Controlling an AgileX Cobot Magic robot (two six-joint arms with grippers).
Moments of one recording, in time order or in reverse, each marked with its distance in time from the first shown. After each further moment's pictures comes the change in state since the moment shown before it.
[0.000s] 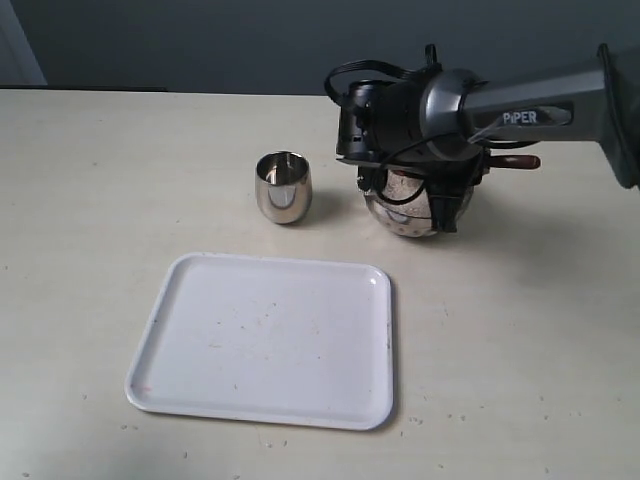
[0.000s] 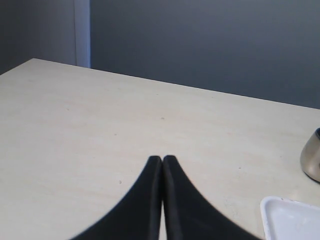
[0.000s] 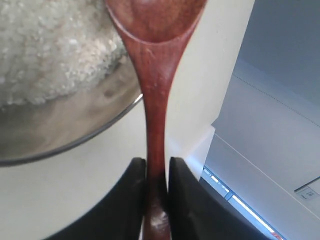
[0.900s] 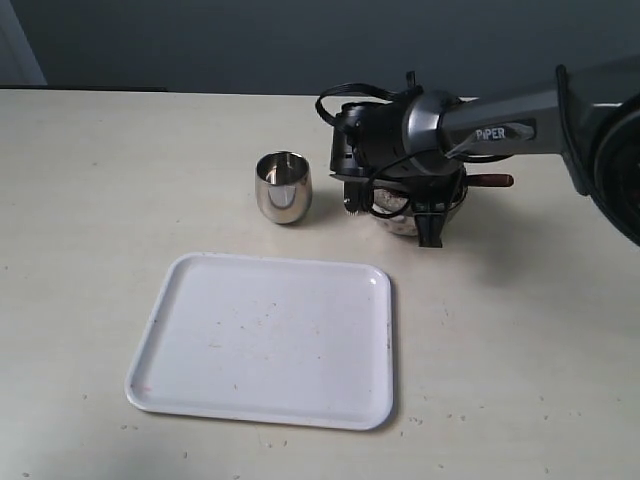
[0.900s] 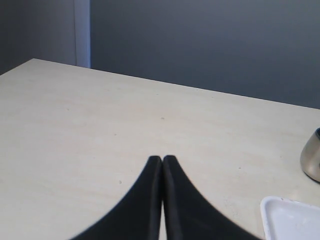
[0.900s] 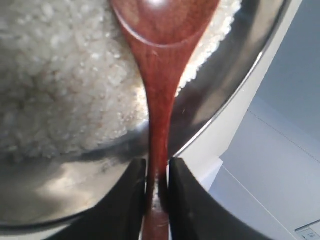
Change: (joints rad) left arm 0.000 0.000 0.000 0.000 0.000 0.000; right arm 0.004 0.064 -0.016 0.038 -0.093 -0.076
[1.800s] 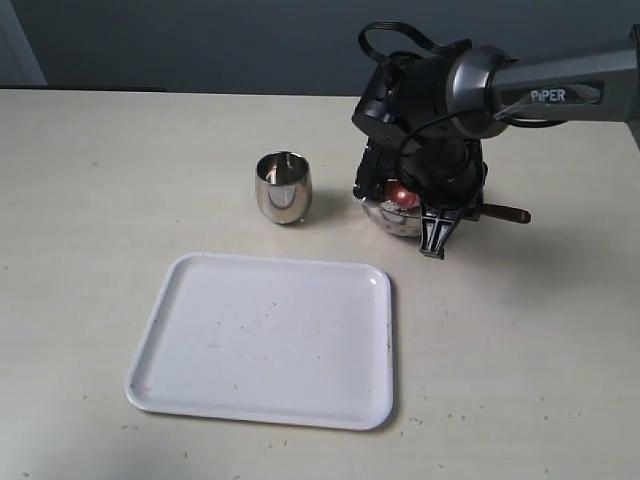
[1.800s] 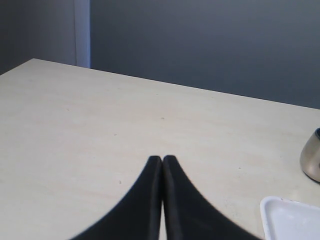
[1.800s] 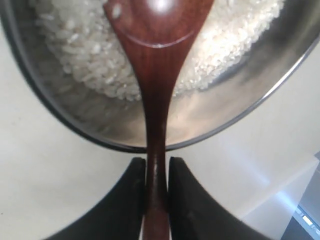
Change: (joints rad) left arm 0.000 0.000 0.000 0.000 0.000 0.000; right arm -0.064 -0.093 0.000 0.332 0.050 -0.109
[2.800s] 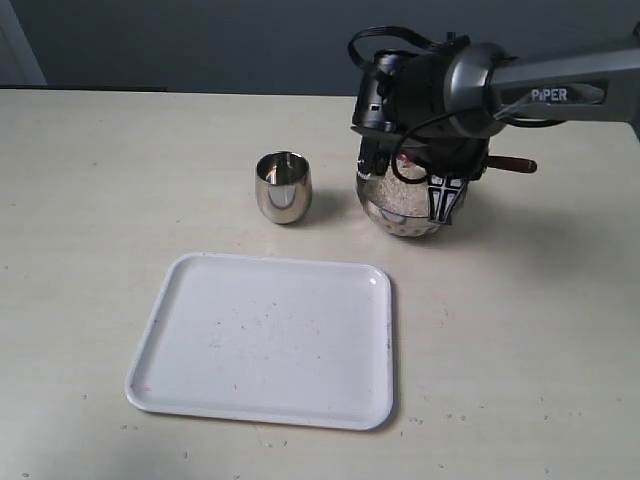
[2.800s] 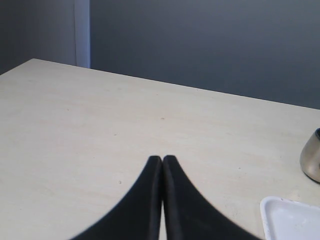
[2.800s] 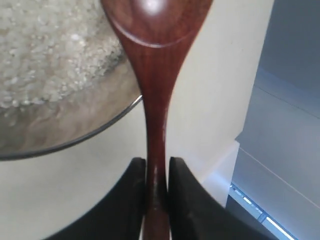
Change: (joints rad) left arm 0.000 0.000 0.000 0.000 0.000 0.000; right arm 0.022 -0.011 0.000 -0.268 -0.029 0.146
